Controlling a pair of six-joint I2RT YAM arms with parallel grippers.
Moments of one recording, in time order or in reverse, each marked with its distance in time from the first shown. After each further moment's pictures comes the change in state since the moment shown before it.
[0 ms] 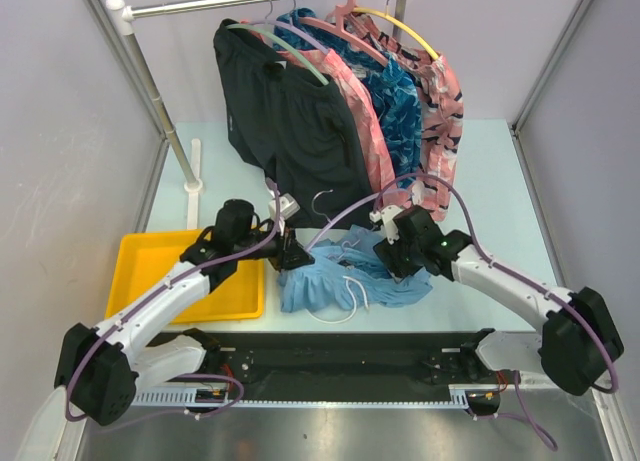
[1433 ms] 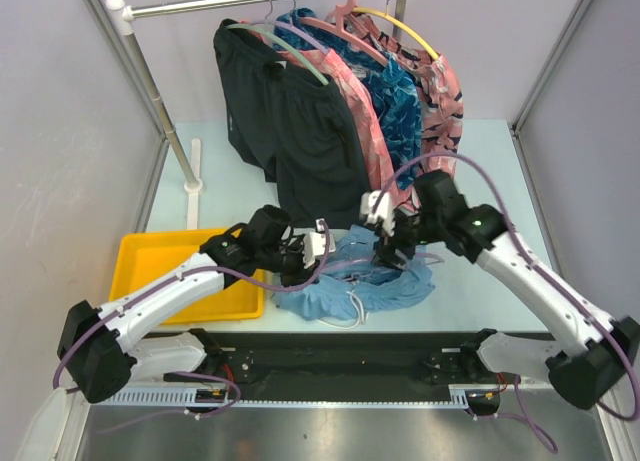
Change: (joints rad) left arm -0.257 0.097 0.190 -0.356 -0.163 0.598; right arm 0.010 -0.021 0.361 -0.261 -0.610 -0.595
